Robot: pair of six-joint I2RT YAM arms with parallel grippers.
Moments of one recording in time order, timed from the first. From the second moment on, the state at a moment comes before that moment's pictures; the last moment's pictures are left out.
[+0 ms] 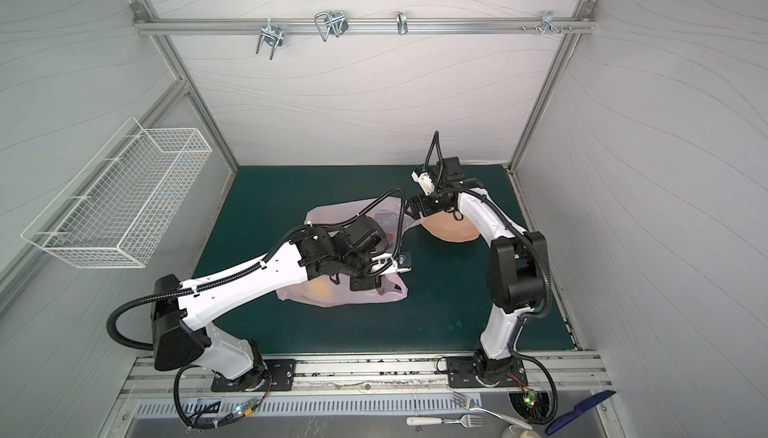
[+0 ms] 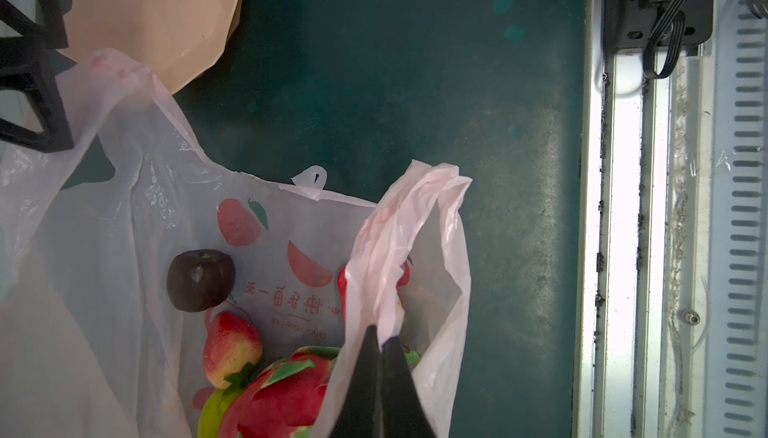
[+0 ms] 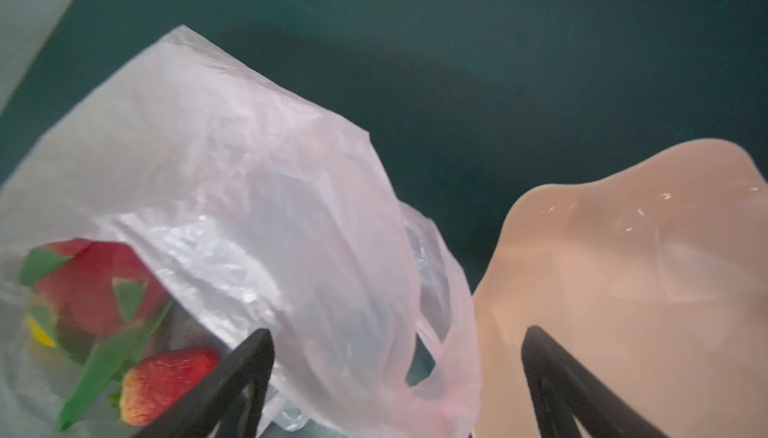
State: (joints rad) left arm -1.01 1.52 1.40 -0.94 0.05 0.54; right arm 0.28 1.81 1.50 -0.66 -0.40 -0.23
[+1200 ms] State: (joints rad) left arm -1.01 1.50 1.38 -0.95 0.02 0.52; right arm 0.33 1.92 1.52 -0.71 -0.27 -0.39
